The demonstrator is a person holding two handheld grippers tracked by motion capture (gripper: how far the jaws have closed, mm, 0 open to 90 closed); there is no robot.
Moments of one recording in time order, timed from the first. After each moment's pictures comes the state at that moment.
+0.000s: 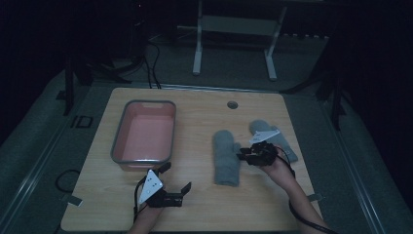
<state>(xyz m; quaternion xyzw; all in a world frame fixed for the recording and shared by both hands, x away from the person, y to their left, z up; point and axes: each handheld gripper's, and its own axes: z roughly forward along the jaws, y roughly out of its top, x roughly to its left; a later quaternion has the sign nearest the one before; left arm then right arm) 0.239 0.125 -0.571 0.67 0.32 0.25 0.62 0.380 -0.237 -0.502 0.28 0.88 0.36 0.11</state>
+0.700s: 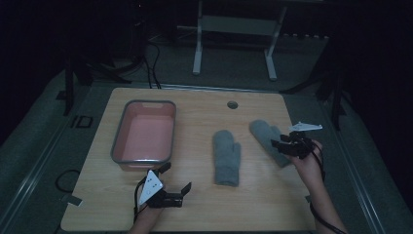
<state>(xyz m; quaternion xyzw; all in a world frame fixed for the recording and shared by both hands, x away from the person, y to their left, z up) 0.238 0.124 -0.571 0.67 0.32 0.26 0.62 0.393 -0.331 -0.479 0.45 0.79 0.35 0.21</state>
